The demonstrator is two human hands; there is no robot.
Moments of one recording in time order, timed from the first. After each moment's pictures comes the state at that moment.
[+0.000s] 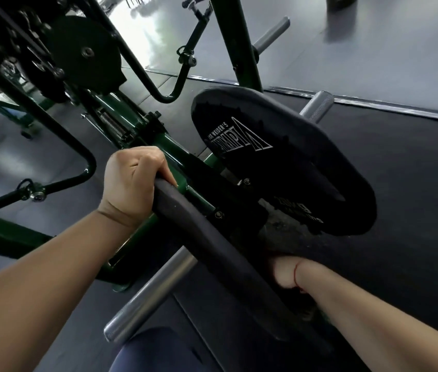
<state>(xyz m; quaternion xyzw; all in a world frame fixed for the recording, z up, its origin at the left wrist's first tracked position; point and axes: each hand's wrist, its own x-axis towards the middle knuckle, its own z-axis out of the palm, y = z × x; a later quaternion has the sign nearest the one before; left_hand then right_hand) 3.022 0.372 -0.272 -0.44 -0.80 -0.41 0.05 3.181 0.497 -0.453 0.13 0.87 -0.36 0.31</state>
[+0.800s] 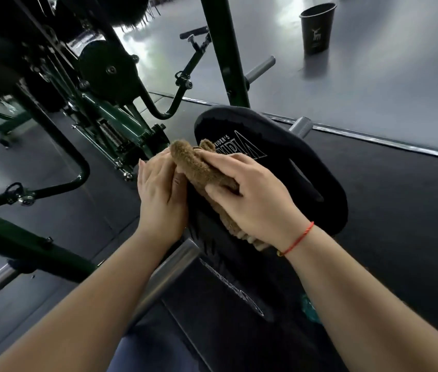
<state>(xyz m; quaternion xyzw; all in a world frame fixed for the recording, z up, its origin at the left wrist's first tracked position) 3.061 0.352 -0.293 -0.43 -0.82 -0.35 0.14 3.193 0.484 -0.295 0.08 0.83 -0.46 -0.30</state>
